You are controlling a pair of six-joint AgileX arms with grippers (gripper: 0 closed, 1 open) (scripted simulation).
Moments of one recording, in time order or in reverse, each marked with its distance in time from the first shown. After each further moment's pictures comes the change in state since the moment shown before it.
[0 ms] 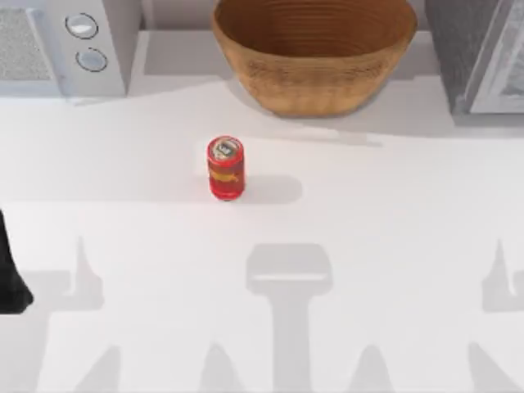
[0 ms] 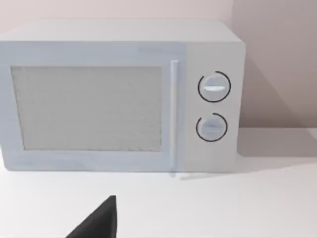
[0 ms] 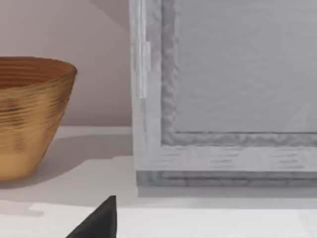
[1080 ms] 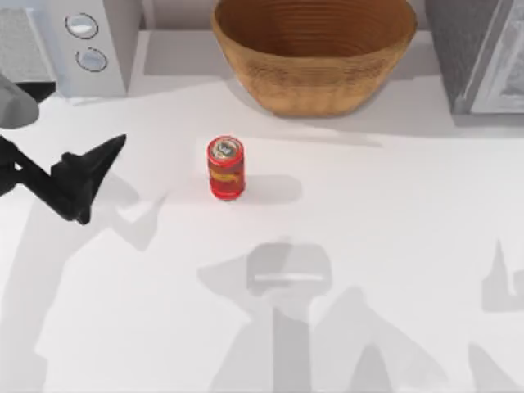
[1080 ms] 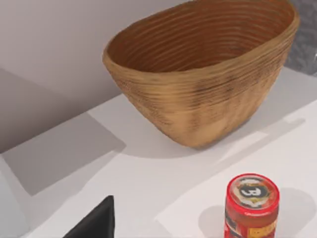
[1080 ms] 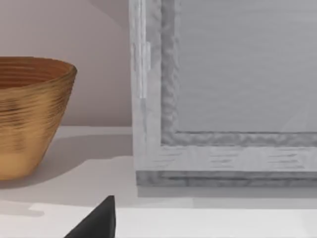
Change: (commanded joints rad) left arm -0.022 1.083 0.525 0.259 0.637 0.303; right arm 0.000 0.000 0.000 0.000 0.000 0.000
